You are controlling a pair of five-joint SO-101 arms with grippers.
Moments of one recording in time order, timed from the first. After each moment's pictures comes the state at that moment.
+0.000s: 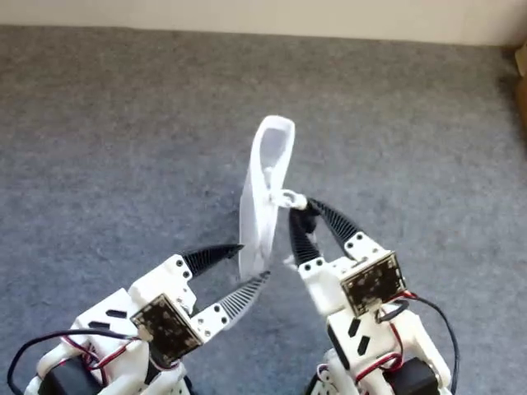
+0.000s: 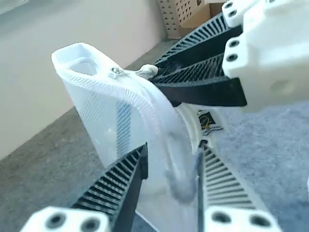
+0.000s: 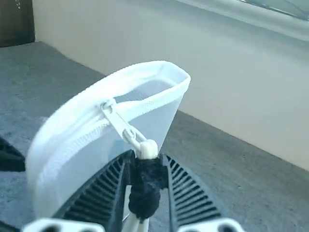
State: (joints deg) left arm 41.4 -104.2 60.4 69.5 -9.8; right arm -26.7 -105.0 65.7 53.8 15.3
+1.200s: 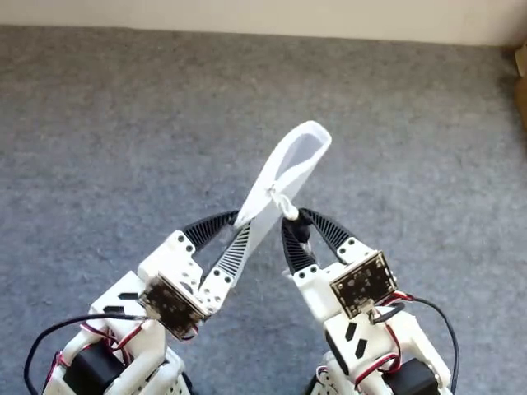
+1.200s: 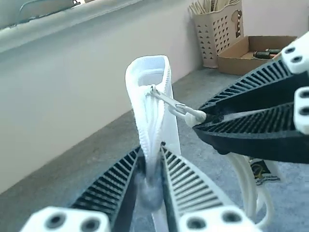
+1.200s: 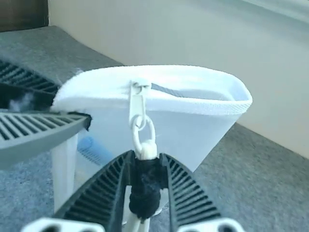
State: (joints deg) left arm 32.6 -104.0 69.5 51.5 -11.0; right arm -27.9 -105.0 65.2 57.3 15.5
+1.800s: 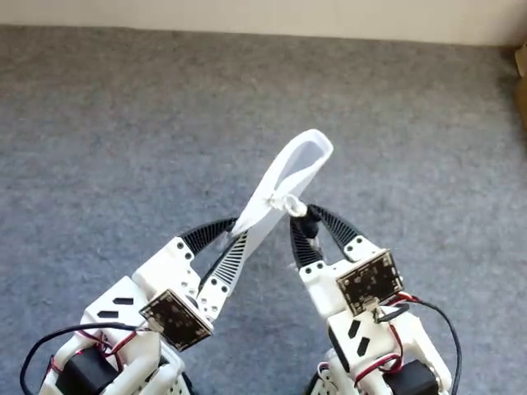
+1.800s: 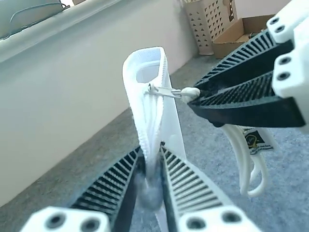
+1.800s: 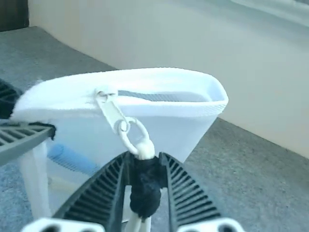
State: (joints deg) left arm 32.3 -104.3 67.2 58.2 -16.1; right arm -21.7 -105.0 65.3 57.3 14.5
